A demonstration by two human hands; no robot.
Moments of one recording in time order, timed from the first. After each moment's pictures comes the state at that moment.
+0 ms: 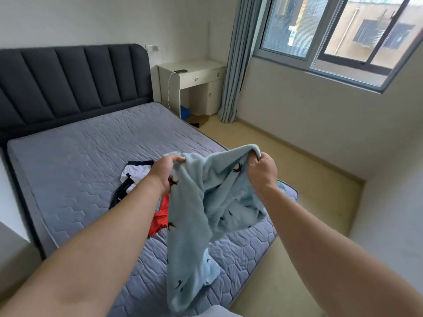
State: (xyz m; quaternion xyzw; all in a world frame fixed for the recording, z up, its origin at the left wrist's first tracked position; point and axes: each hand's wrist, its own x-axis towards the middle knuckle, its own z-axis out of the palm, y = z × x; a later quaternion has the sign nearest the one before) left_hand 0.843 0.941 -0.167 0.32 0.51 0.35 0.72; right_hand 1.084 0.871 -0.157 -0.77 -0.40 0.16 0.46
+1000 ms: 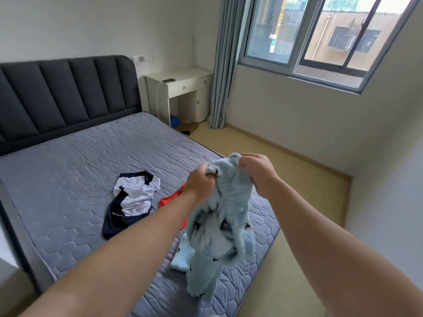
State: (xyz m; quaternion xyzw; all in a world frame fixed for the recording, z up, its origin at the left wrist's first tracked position) left_hand 0.904 0.913 -0.171 0.71 0.47 0.33 0.40; right_hand 1.061 0.864 -0.117 -0.71 -0.34 0.37 0.50
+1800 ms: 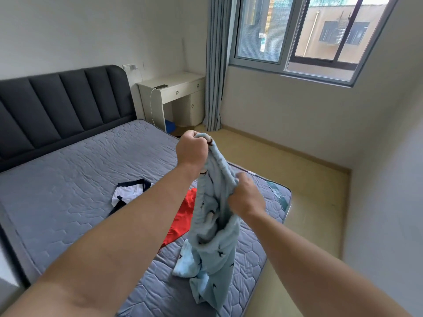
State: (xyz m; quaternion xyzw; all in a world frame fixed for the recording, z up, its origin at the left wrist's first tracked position) left_hand 0.936 0.945 -0.087 0.58 0.48 0.48 0.45; right_hand 1.057 0.844 -0.187 -0.83 -0.46 0.14 0.27
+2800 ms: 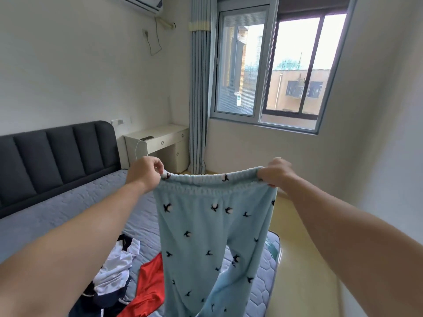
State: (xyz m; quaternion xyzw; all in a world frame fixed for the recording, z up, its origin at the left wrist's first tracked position) left_hand 0.878 1.027 -0.014 0.77 0.50 0.36 0.15; right_hand 1.202 0.869 0.009 -0.87 -0.38 0.08 0.32
